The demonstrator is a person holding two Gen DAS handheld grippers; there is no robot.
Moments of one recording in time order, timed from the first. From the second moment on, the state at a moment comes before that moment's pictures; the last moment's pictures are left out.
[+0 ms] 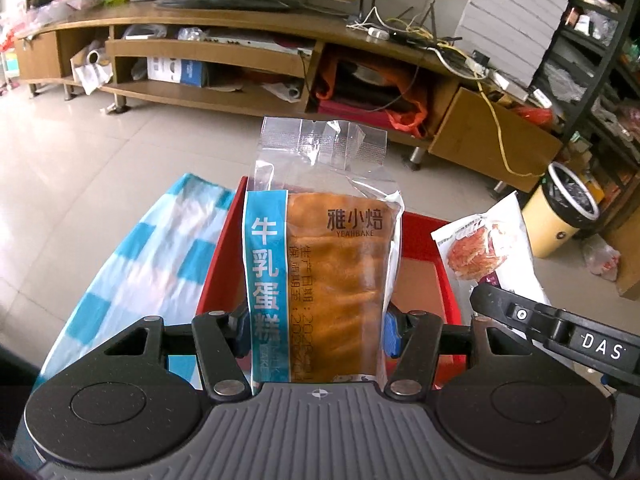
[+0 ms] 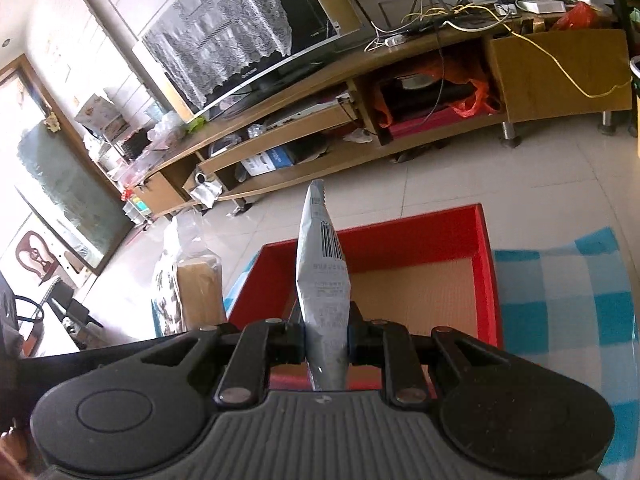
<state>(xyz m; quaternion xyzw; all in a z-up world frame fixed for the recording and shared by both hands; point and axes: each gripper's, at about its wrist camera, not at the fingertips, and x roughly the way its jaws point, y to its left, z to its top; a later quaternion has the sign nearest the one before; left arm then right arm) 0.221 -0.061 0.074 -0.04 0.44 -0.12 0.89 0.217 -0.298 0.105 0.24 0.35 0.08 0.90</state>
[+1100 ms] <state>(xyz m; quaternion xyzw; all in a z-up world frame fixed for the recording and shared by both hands) 0.280 -0.071 0.024 0.01 0.47 -0.06 0.88 0.281 -0.313 0.039 0.18 0.42 0.02 0.89</state>
